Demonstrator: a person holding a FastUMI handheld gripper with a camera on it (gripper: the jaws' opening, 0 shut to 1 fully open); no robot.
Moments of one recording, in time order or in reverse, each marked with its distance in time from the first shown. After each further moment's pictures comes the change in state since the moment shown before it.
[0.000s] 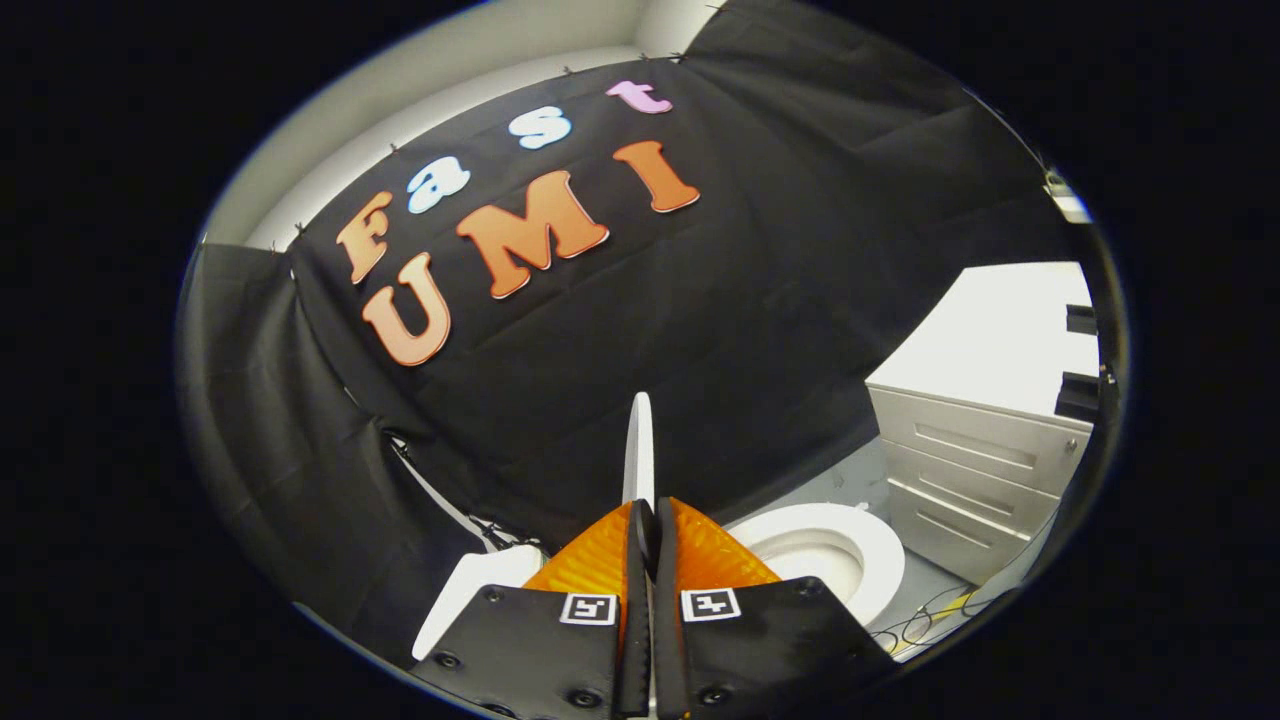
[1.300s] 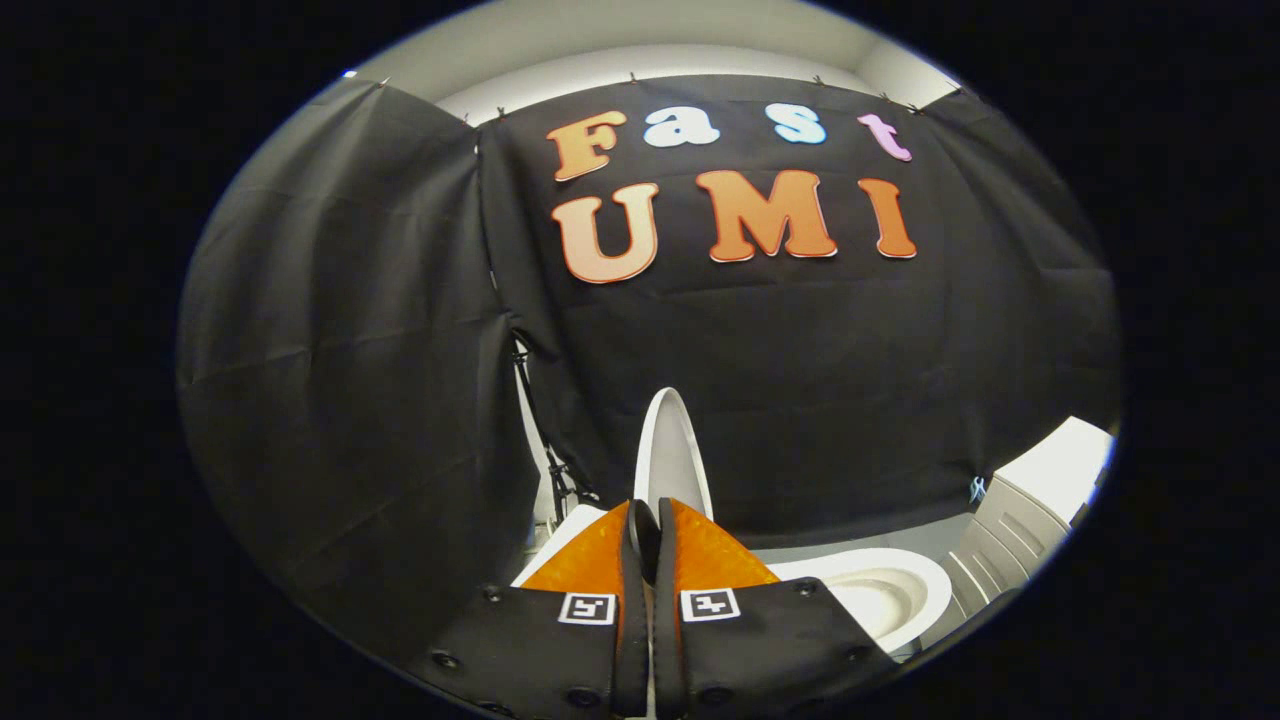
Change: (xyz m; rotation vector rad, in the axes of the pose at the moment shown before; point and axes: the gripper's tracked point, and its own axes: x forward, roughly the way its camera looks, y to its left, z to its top) arm -0.019 0.287 -0.107 -0.412 0.062 0.266
